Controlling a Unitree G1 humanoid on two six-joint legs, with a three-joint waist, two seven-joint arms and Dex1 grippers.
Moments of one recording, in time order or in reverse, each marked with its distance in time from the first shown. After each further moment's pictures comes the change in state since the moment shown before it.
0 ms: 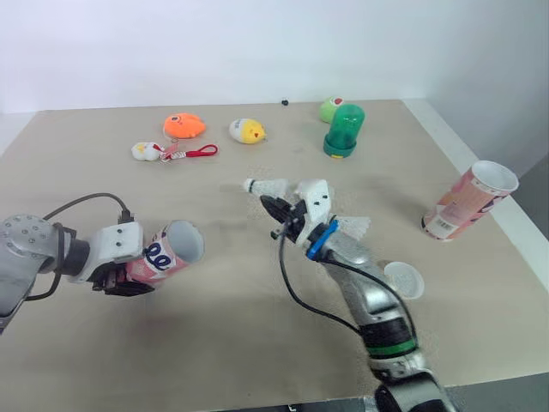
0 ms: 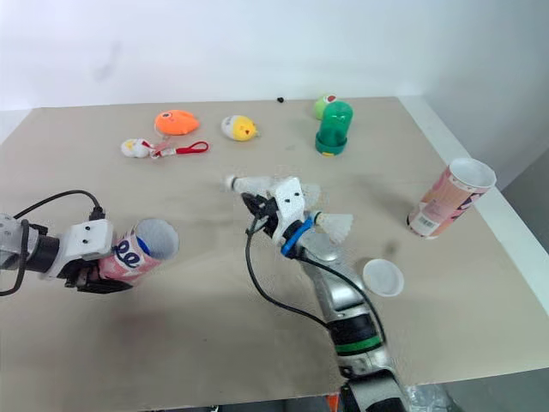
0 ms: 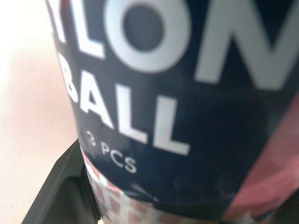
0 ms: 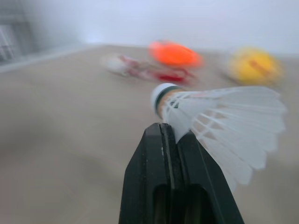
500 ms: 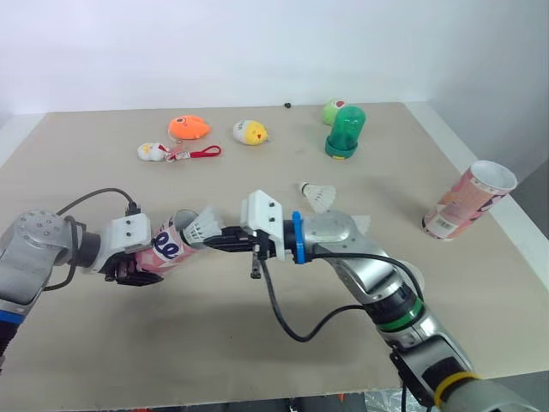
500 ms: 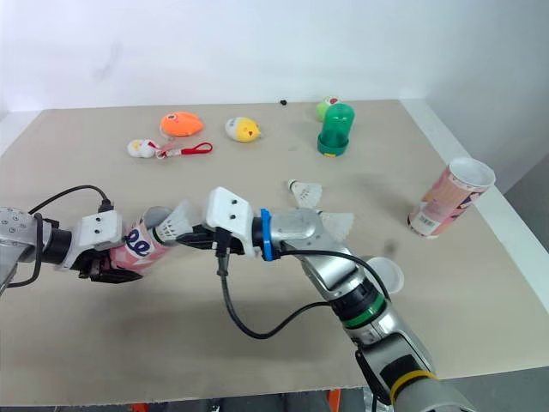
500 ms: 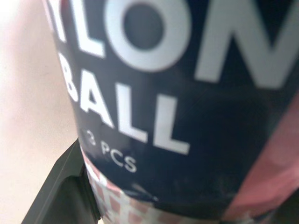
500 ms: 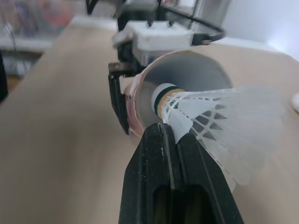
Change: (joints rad) left arm -0.093 -0.075 -0.044 0.068 0.046 0.004 -0.006; right arm -0.267 0.017 0.258 0.104 -0.085 0.012 0.253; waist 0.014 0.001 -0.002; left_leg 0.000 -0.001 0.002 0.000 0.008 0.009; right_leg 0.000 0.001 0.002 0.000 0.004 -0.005
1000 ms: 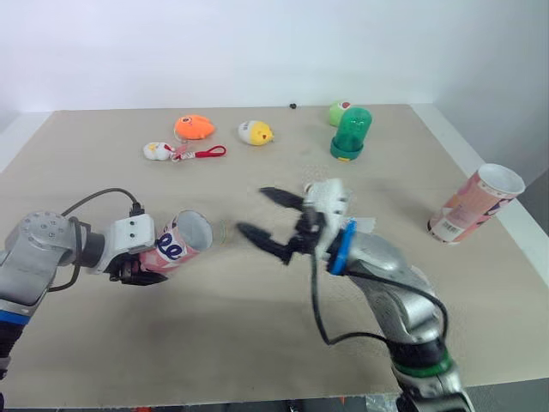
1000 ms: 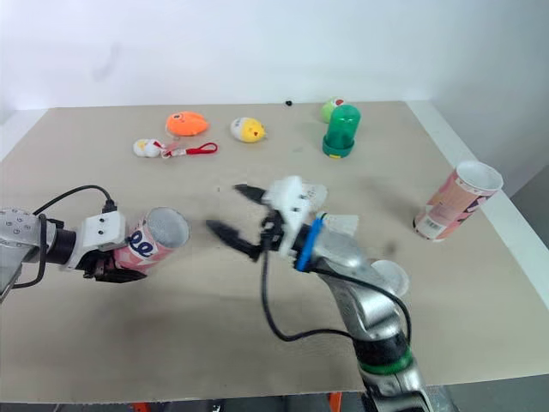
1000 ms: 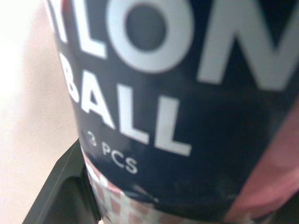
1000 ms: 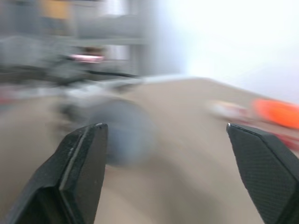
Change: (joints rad) left arm 0.011 -0.020 0.003 -0.008 0.013 -0.018 0.004; right arm 0.498 -0.058 -0.434 -0.340 -0.002 -0.003 -0.370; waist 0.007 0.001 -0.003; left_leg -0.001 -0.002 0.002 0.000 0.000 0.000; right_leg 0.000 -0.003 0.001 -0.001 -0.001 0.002
